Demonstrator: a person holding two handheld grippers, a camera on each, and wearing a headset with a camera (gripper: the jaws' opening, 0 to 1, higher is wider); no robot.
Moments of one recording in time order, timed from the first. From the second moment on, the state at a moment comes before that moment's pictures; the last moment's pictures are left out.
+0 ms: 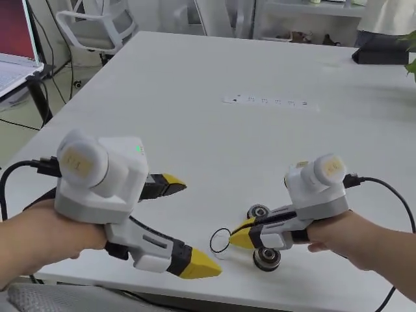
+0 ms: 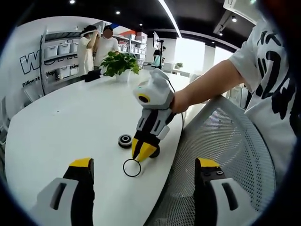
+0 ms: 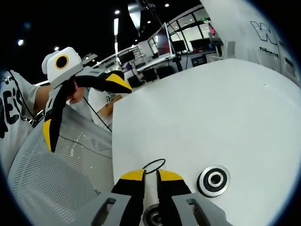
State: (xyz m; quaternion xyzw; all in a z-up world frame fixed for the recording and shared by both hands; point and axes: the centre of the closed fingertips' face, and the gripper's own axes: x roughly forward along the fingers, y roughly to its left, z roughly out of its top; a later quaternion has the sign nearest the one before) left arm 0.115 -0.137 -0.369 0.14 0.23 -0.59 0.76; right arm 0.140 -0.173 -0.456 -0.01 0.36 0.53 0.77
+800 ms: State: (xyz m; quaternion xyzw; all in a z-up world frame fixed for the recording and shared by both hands) left arm 0.114 -0.165 -0.377 0.16 0.24 -0.61 0.74; right arm 0.130 -0.215 -0.427 0.00 0.32 0.52 0.79
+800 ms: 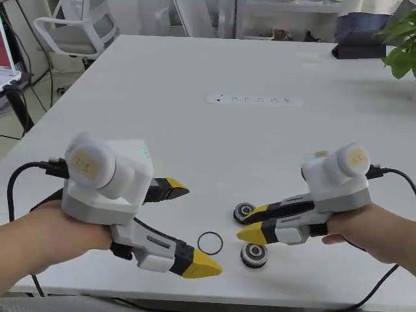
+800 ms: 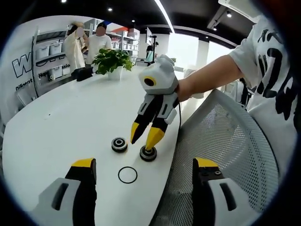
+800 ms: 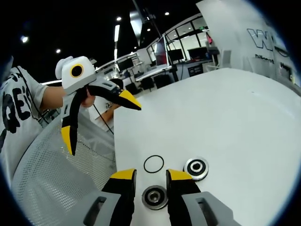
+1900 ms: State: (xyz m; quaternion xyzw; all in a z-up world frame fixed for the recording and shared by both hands) left arm 0.113 -0.219 -0.415 0.19 0.27 -0.65 0.69; right arm 0.105 -0.249 -0.453 -0.03 0.32 0.51 0.80
